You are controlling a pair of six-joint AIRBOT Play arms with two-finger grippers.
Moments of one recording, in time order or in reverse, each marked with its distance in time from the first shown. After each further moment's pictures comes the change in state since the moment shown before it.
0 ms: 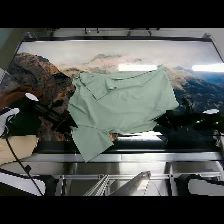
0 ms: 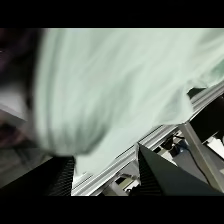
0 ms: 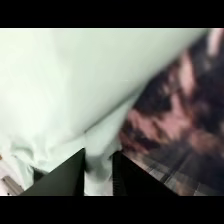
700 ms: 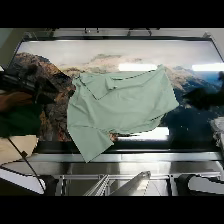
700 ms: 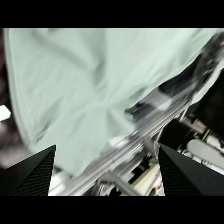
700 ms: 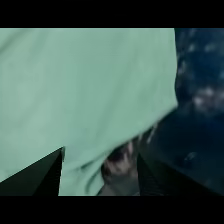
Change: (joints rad) left arm 0.155 -0.016 0.445 -0.060 -0.246 -0.064; right arm -0.255 0.036 0.341 -0.138 0.202 0.011
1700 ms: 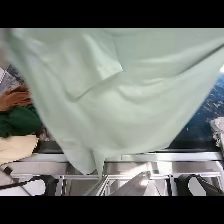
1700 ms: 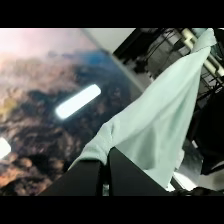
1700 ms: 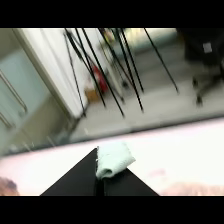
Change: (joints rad) left arm -0.039 0.254 0.495 -0.552 0.133 0.176; right arm 0.119 0.535 0.300 0.237 -0.440 0.026
